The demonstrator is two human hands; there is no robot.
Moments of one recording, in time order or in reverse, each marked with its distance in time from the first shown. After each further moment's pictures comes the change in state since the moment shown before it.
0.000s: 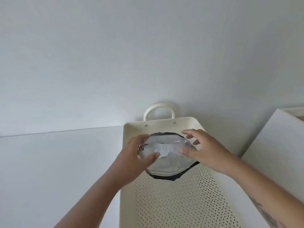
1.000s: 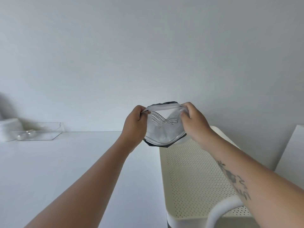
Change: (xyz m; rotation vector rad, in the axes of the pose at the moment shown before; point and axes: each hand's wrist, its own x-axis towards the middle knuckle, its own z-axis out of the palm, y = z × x) left_hand -0.071 0.032 -0.096 -0.193 0.493 0.142; right_hand -0.030 -0.148 0.059 0.240 0.405 -0.264
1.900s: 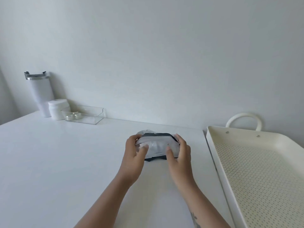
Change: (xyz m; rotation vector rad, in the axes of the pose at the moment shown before) left_hand -0.063 -0.167 -0.135 -0.065 0.093 -0.213; right_hand -0.081 0.015 0.250 0.290 -0.094 0.113
